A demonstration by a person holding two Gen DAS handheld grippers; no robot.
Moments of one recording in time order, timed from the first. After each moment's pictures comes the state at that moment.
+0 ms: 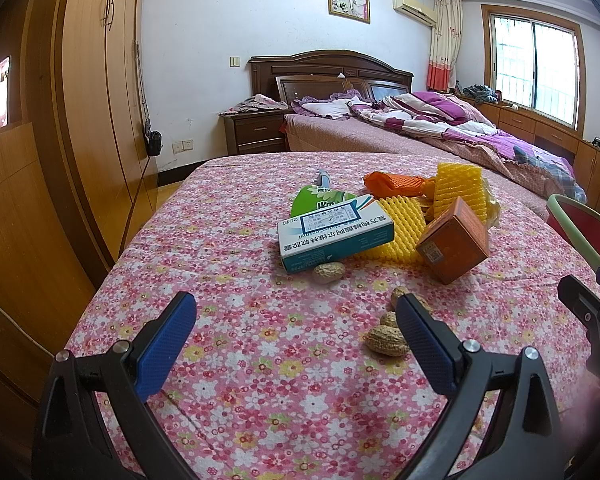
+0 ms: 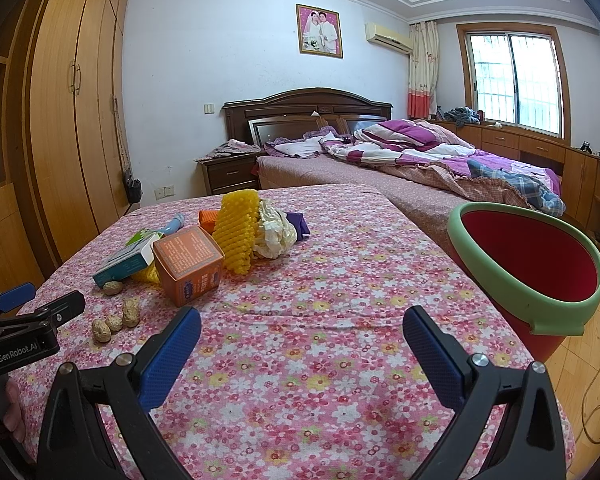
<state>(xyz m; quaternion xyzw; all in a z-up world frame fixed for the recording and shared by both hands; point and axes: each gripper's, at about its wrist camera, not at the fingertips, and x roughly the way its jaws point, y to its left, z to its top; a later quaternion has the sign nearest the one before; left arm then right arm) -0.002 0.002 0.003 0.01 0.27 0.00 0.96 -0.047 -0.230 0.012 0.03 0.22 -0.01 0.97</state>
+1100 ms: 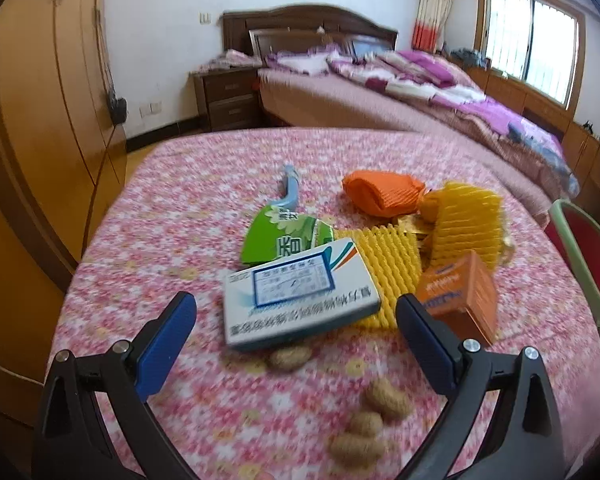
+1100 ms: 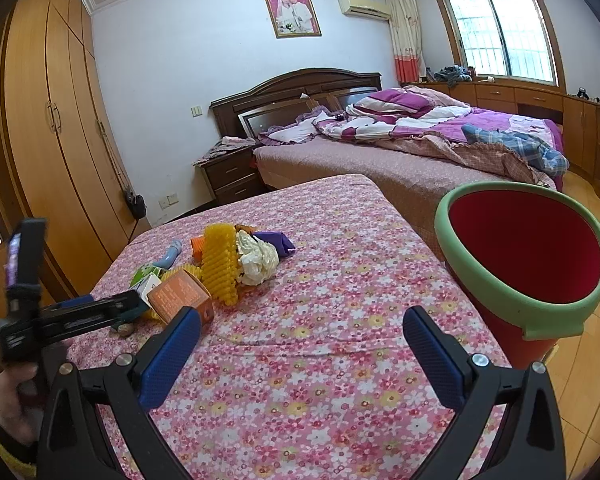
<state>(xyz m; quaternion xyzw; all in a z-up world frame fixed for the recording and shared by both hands) 0.105 -0.027 0.018 0.01 0.38 -0.05 0.92 -0.031 -0.273 0.048 0.12 0.27 0.00 0.96</state>
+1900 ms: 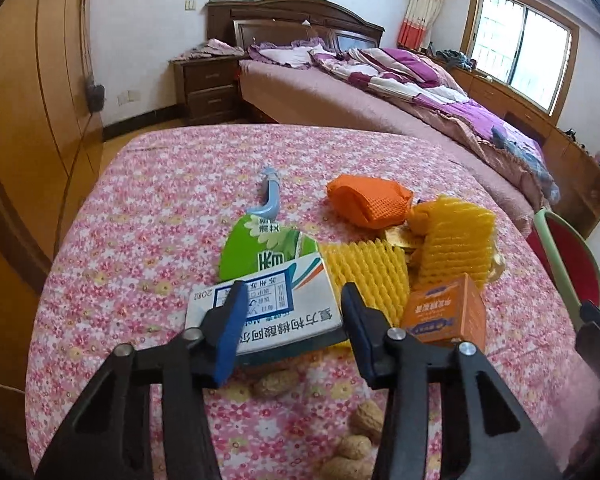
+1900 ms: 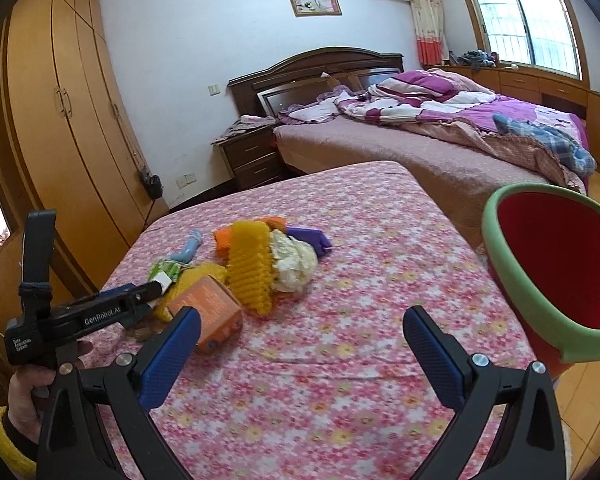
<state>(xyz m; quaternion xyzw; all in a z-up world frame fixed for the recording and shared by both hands) 0.115 -0.016 0.024 -0.03 0.39 -0.09 0.91 0.007 -0.246 0.055 0.12 0.30 0.05 0.95</state>
